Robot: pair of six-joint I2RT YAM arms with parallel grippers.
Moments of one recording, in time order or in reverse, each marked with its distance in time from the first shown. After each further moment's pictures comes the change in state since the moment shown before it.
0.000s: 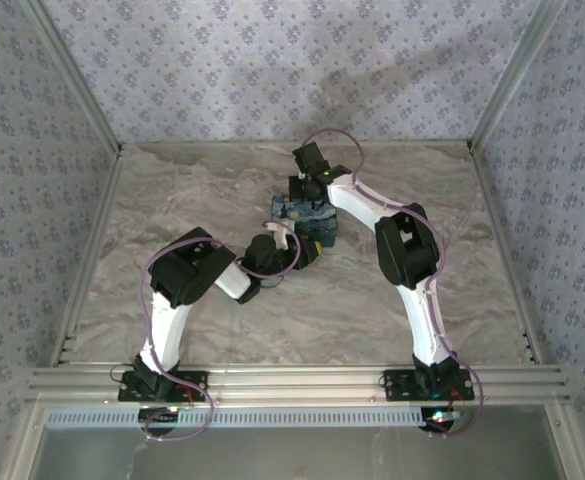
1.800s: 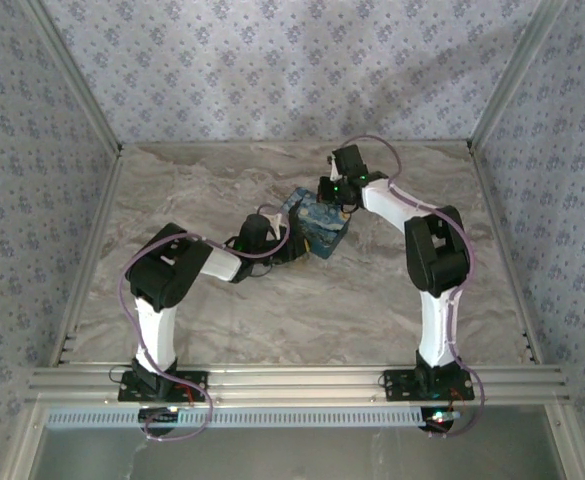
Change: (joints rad) left arm 0.098 -0.129 0.092 -0.484 0.192 -0.011; right arm -0.146 -0.192 -0.294 0.131 -0.213 0.049
